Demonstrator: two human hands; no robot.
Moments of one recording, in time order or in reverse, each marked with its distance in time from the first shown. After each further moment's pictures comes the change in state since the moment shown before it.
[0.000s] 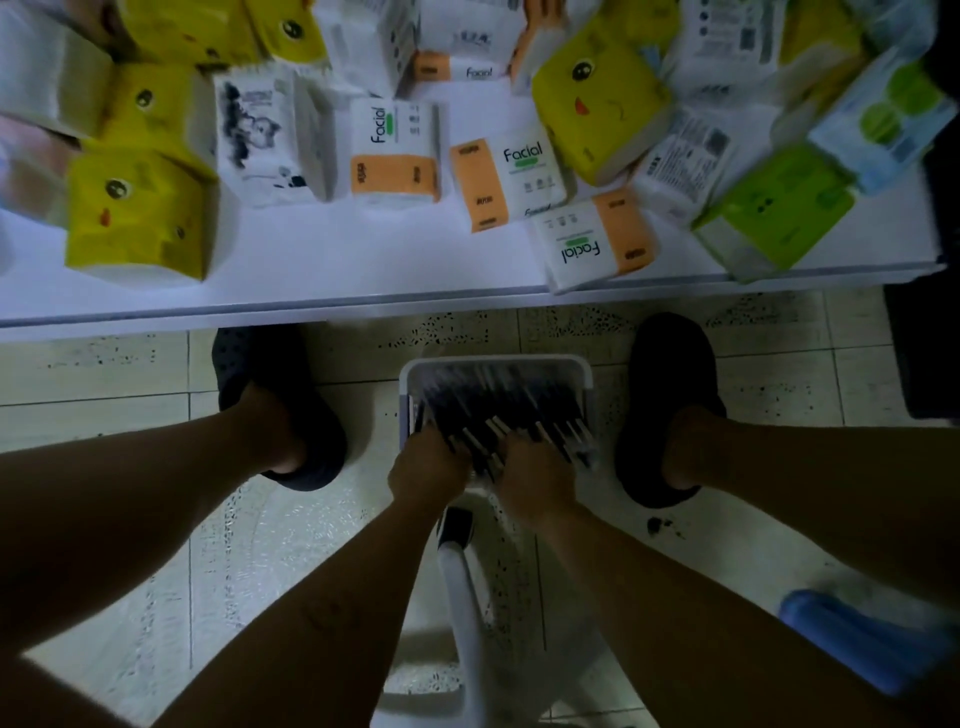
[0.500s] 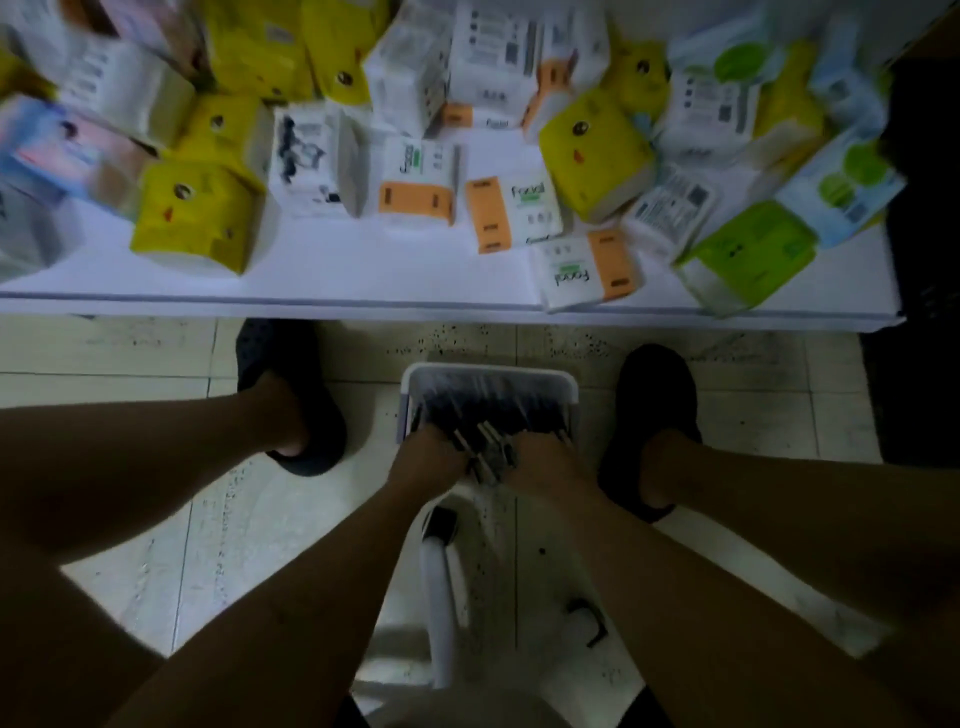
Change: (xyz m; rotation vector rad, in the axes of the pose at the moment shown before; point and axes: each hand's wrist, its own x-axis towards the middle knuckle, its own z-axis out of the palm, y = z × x) left_hand -0.031 0.008 -0.017 -0.089 -0.038 0.247; right_hand 0.000 0.019 -0.038 -0.088 -0.112 -0.084
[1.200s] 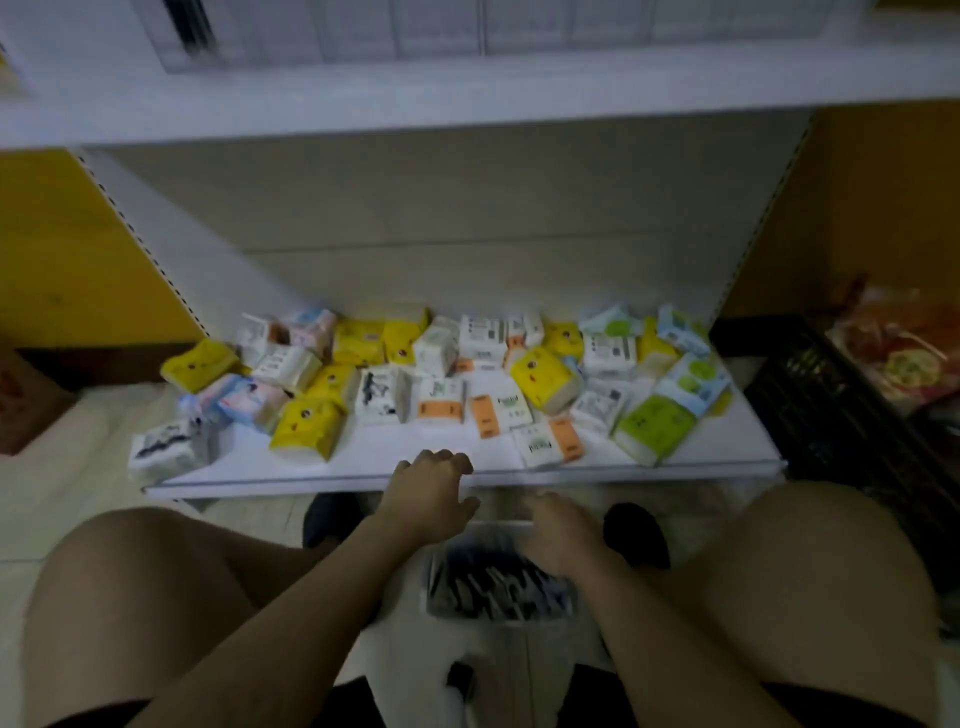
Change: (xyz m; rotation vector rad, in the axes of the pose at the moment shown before) left_hand -0.157 0.121 -0.129 0.639 0.398 0.402; right_hand -0.154 -0.033 -0.104 -0.024 0.358 -0.230
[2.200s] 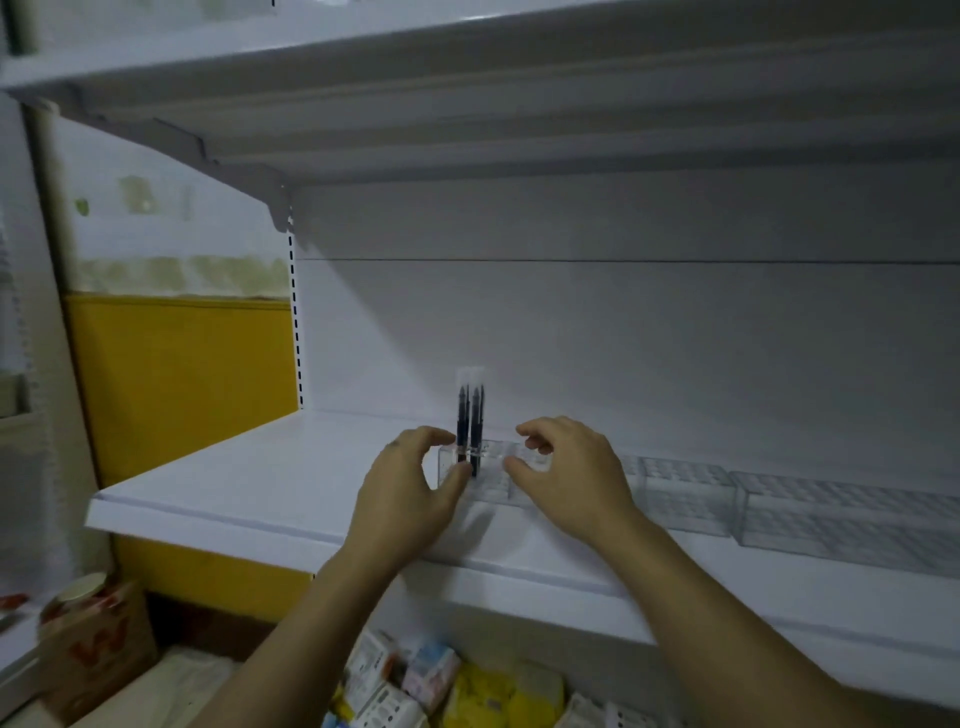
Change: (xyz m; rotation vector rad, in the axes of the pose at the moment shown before) left_hand 0.035 -0.176 -0.387 -0.361 1.119 -0.099; right_hand 0.104 -0.369 -0.347 0.075 0.818 -0.694
